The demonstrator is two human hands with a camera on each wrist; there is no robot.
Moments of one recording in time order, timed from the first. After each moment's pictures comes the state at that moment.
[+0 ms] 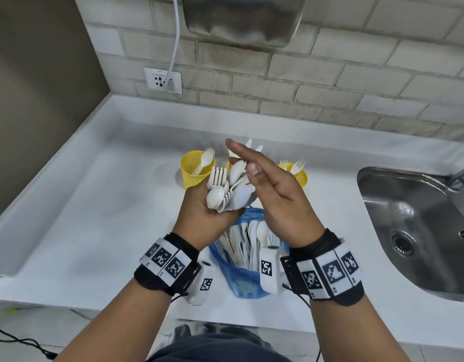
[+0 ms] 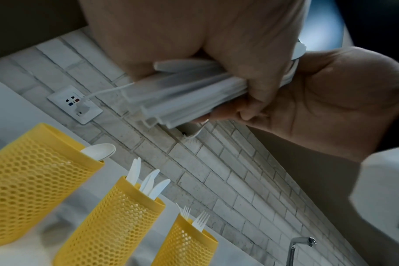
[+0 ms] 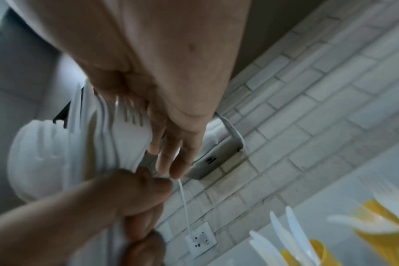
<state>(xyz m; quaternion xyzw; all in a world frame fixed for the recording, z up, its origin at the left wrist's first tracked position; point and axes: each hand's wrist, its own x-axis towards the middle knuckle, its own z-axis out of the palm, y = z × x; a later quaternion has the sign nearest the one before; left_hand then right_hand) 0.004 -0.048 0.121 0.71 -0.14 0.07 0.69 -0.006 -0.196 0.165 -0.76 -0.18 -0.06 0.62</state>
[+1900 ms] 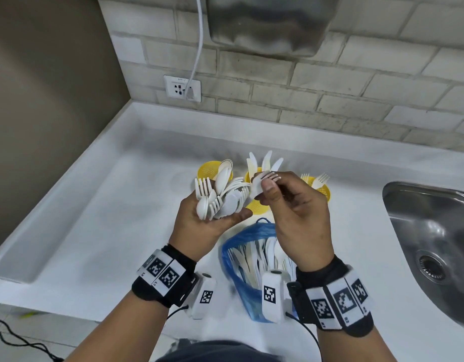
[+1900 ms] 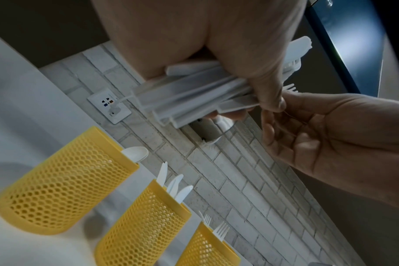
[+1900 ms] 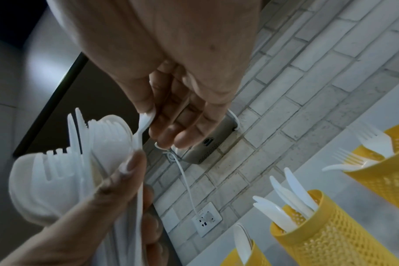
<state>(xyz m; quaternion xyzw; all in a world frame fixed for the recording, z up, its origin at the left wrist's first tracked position) 0.022 -0.015 0.113 0.67 -0.10 0.05 0.73 0.014 -0.180 0.144 -0.75 -0.10 -0.19 0.63</state>
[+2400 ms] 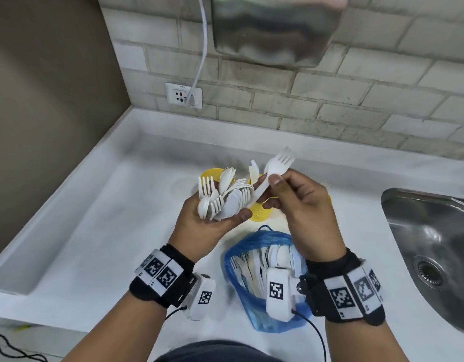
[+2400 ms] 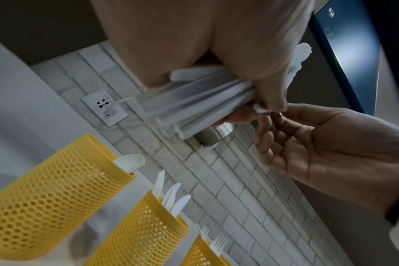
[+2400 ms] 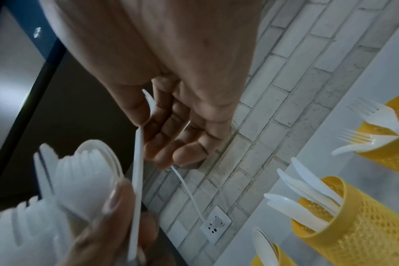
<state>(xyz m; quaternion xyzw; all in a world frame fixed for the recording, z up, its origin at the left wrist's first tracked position) 0.036 -0.002 0.119 0.66 -0.11 0.05 0.74 0.031 -0.182 0.162 -0.73 -0.06 -0.09 0.67</state>
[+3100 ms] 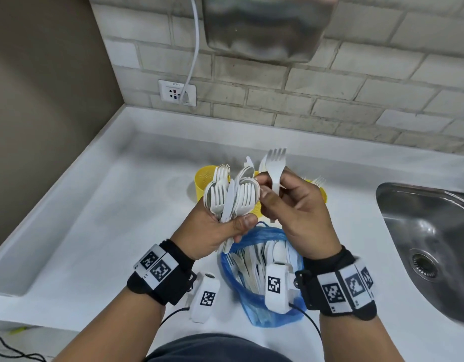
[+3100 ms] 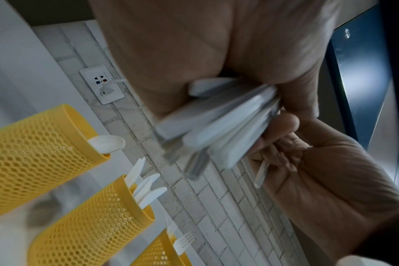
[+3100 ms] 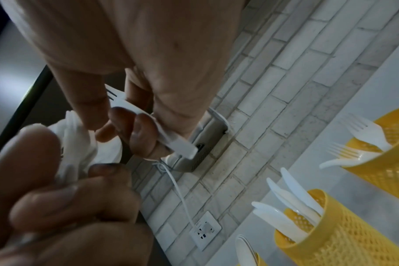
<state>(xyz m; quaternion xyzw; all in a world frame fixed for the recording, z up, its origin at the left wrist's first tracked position) 0.036 -0.010 0.125 0.64 -0.22 -0.09 0.73 0.024 -0.184 0.156 -0.68 -0.15 -0.07 0.72</state>
